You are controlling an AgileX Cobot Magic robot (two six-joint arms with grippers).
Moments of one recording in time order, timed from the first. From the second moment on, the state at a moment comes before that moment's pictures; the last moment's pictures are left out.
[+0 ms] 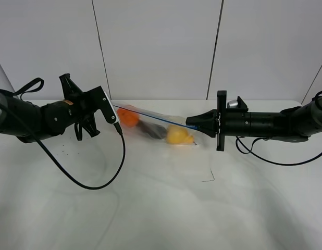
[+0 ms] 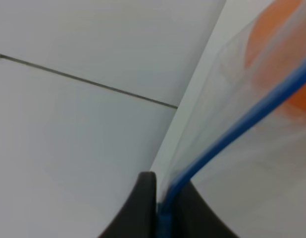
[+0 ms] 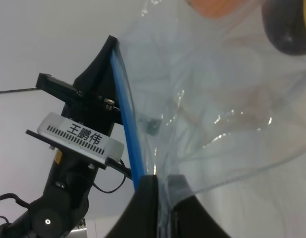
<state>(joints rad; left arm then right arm) -0.34 1.84 -0.85 -0.43 -0.65 1.45 0.02 2.08 -0.99 1.74 1.20 -0.93</state>
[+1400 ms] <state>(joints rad) -0.22 1.84 -0.85 -0.44 -0.68 1.30 0.02 2.08 -0.99 1.72 1.20 -0.93</state>
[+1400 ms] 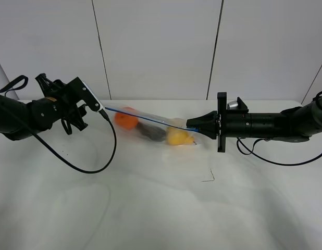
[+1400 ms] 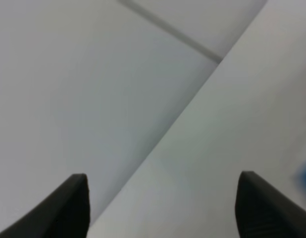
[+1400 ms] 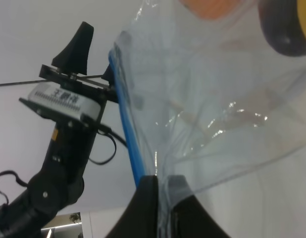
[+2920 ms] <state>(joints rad) 0.06 1.82 -1.37 -0.24 0.80 0.28 0.02 2.08 -0.99 1.72 1.20 -0.93</state>
